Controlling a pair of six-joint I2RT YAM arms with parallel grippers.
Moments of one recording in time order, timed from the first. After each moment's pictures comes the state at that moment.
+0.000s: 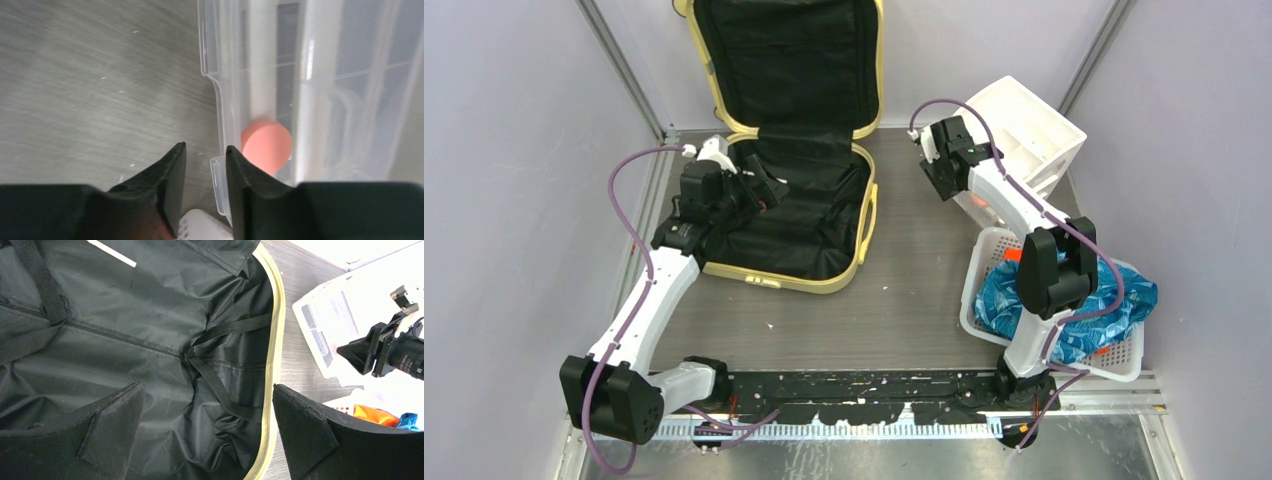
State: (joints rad) left arm -0.21 1.14 1.03 -0.32 0.11 -0.58; right arm 0.30 1.81 1.55 -0.71 0.19 -0.32
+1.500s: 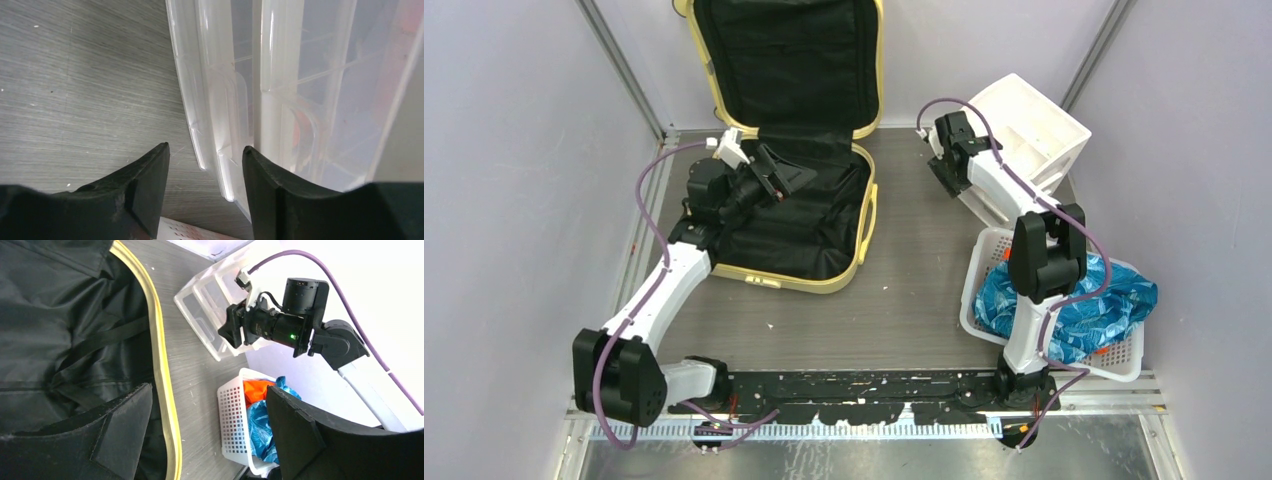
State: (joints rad) left arm -0.23 1.21 0.94 0.12 0.47 -0.85; right arm 0.25 1.93 1.64 -0.72 0.37 -0.40
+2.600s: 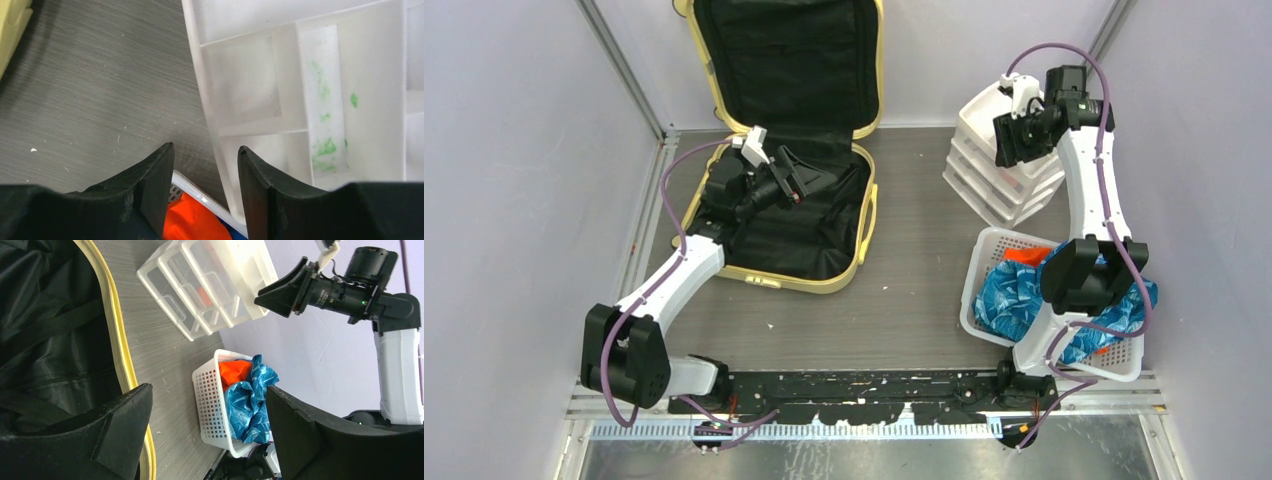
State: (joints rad) left arm -0.31 1.32 0.94 0.27 0.56 -0.94; right arm -0.10 1.78 1.97 -1.09 -0.25 -0.41
